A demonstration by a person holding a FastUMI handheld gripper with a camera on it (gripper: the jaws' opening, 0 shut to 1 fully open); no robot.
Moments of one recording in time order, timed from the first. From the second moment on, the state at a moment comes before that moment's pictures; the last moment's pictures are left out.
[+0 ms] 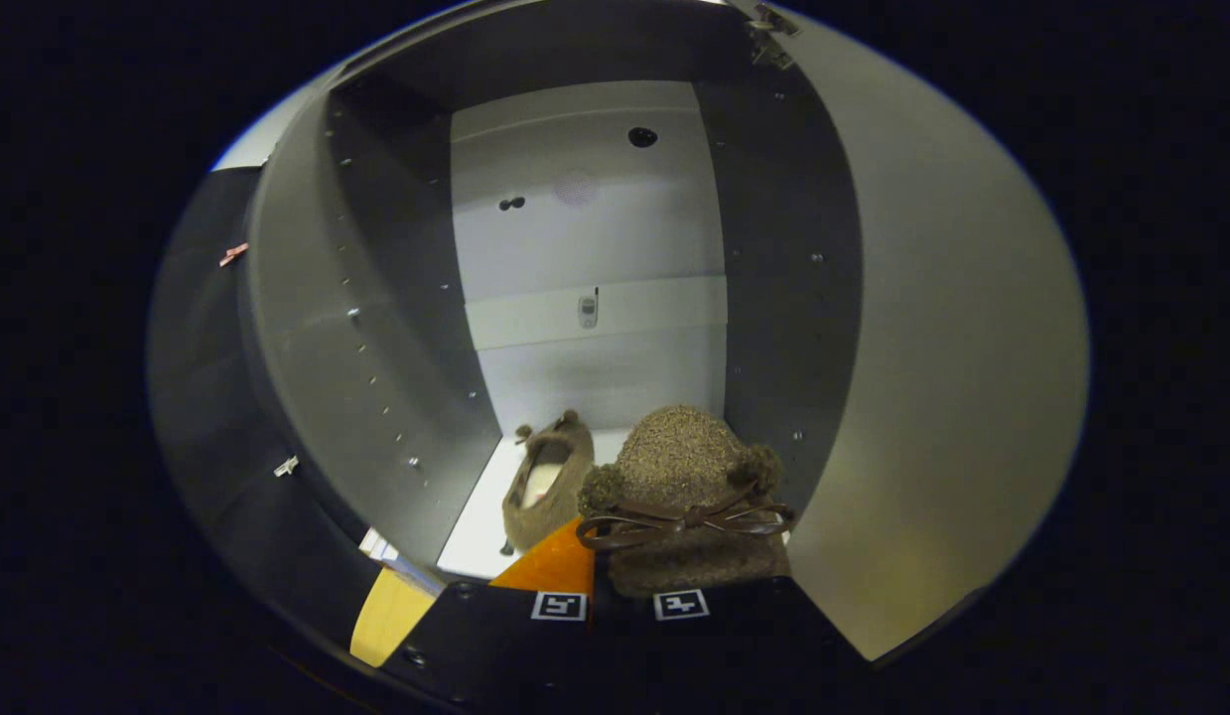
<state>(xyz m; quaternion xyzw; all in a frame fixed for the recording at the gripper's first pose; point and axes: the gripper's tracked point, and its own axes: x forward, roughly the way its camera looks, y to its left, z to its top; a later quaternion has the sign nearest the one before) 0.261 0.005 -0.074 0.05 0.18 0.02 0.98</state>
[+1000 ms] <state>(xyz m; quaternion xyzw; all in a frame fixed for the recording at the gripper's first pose) 0.435 0.008 -0.203 0.01 0.28 0.00 0.96</state>
